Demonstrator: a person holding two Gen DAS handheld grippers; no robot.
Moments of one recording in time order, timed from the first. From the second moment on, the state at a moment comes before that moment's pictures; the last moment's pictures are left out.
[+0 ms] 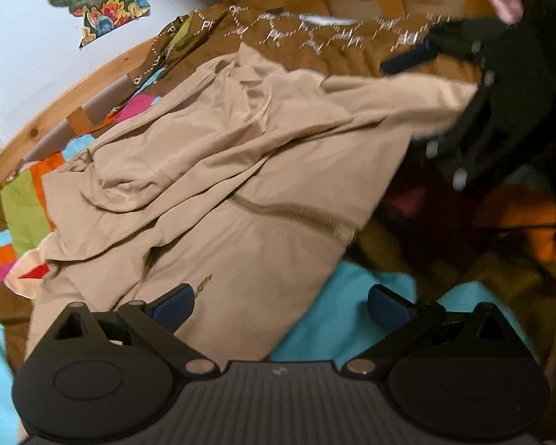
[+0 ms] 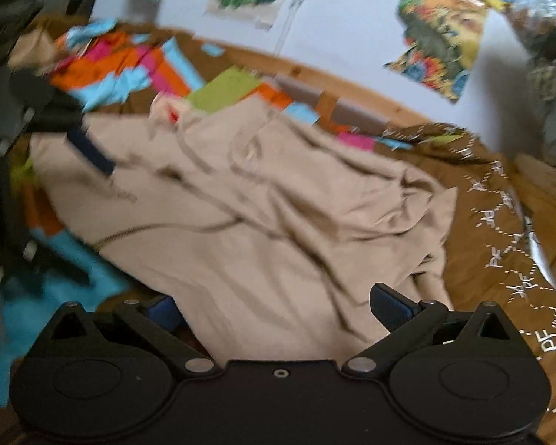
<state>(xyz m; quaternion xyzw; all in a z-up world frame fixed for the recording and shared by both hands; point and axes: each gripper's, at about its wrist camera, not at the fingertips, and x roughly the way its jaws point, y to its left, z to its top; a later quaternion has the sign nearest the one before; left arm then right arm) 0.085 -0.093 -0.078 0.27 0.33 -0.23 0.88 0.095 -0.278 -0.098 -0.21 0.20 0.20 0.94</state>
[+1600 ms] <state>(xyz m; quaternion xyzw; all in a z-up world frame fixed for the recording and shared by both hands) 0.074 -0.045 -0.084 0.38 0.27 0.00 0.88 0.089 -0.289 -0.075 -0.31 0.10 0.06 0.94</state>
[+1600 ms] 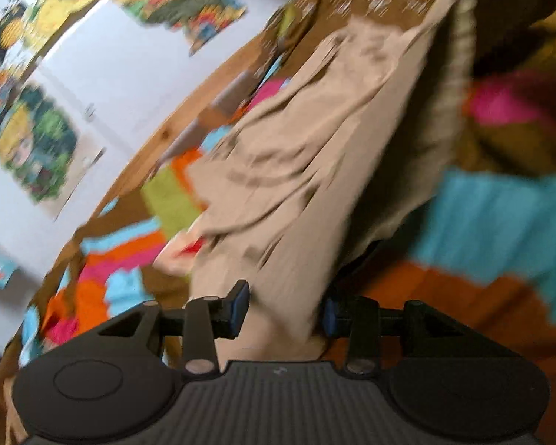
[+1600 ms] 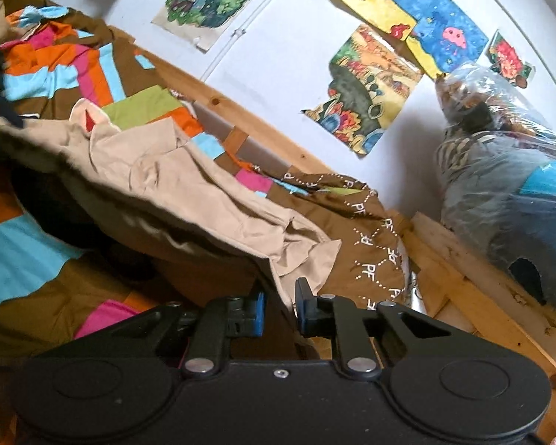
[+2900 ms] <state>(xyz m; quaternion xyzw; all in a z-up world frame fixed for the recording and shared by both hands) 0.051 -0.011 -0.049 0.34 0.21 0.01 0.92 0.075 -0.298 -0.071 -0.25 0.17 0.08 0.95</state>
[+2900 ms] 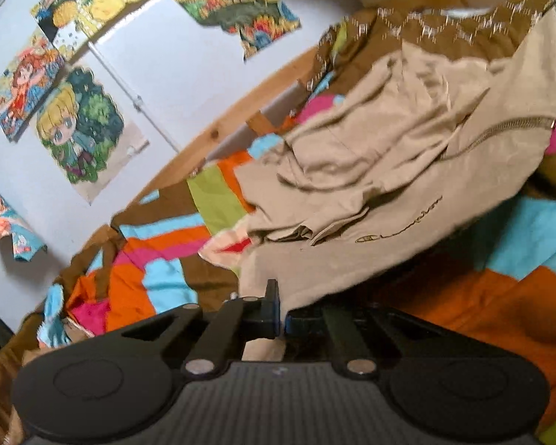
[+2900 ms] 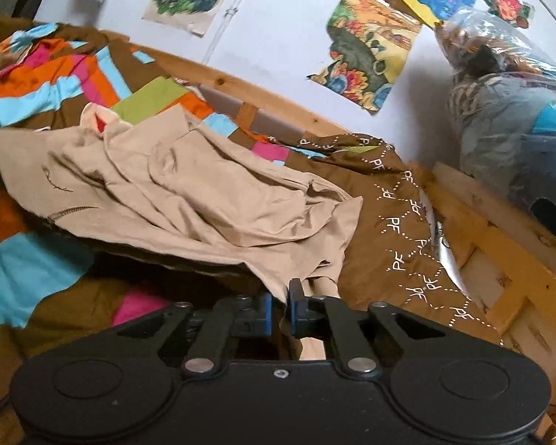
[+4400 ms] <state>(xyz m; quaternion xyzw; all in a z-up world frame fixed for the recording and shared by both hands) 0.225 0.130 -0.001 -0.09 0.37 -0.09 0.92 0.258 -0.387 -0.030 0.09 0.30 0.17 0.94</state>
